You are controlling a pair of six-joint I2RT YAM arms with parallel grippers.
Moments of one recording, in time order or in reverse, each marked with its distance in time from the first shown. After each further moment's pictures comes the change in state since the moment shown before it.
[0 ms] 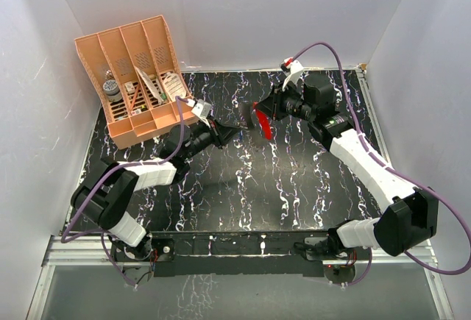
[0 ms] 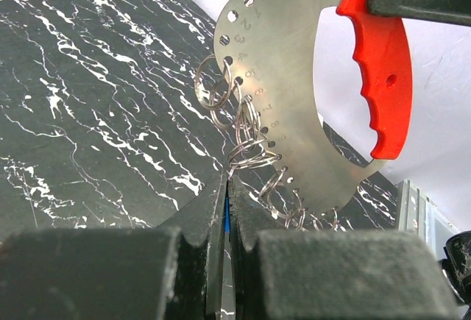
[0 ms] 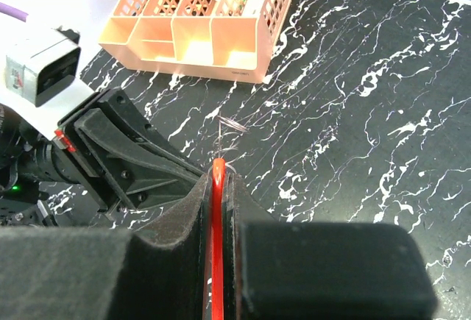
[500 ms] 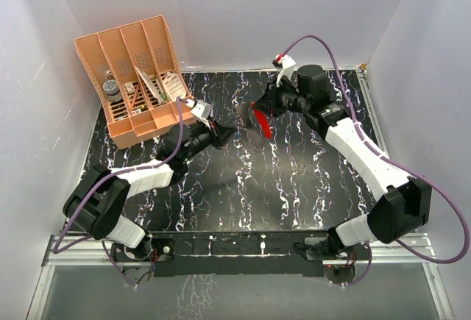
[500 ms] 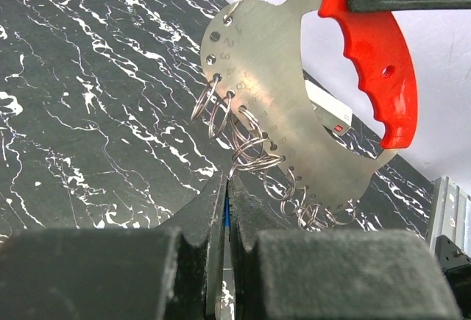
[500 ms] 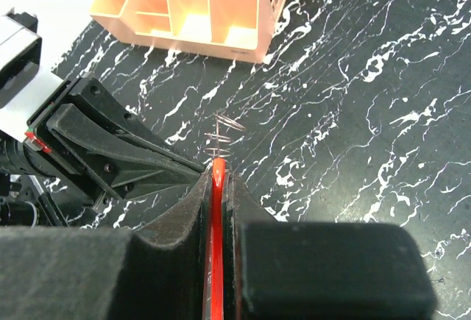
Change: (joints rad) left arm -0.008 -0.098 -0.006 -0.147 -0.079 0.105; right arm 0.002 0.079 0.128 -0.148 -0.018 -0.064
